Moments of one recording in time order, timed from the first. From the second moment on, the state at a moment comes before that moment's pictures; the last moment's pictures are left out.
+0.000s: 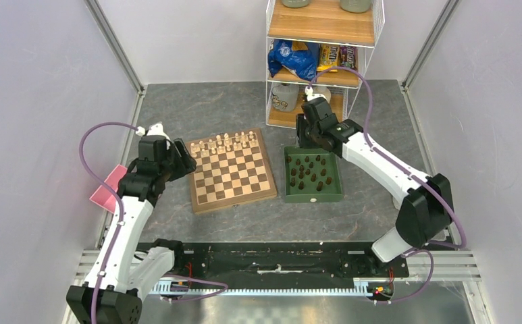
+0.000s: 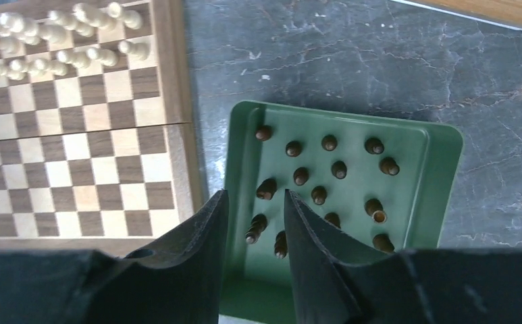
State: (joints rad) left arm -0.11 0.88 0.88 -0.69 -0.05 -0.47; right arm 0.58 1.55 1.33 -0.57 0.16 0.43
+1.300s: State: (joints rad) left arm -0.11 0.83 0.83 -0.71 -0.11 -0.43; right arm 0.51 1.95 1.46 -0.56 -0.05 0.35
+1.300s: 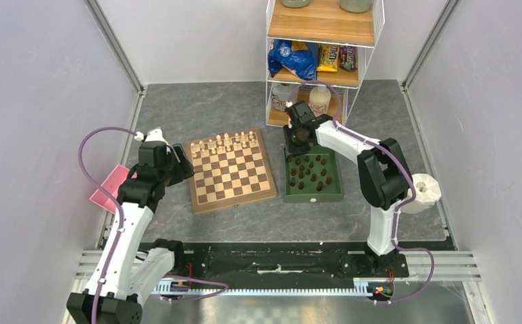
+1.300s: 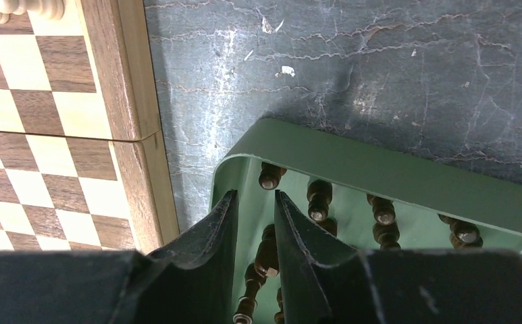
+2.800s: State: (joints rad) left arm -0.10 0.81 0.83 -0.71 -0.13 -0.43; right arm 0.51 2.03 1.49 -0.56 -0.04 0.35
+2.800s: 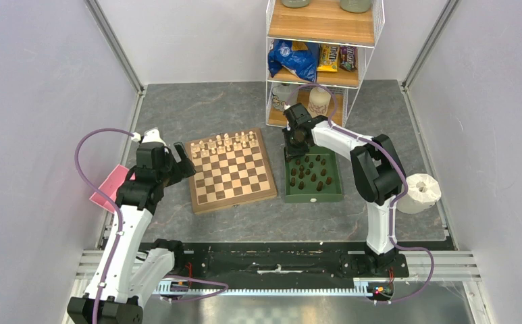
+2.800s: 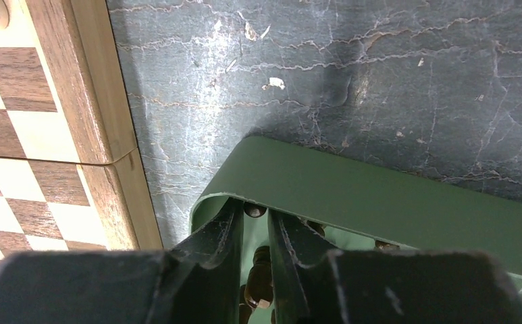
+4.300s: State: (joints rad) left arm -0.10 0.94 0.47 -0.43 -0.05 -0.74; right arm 0.60 1.70 1.45 -0.61 -0.05 0.37
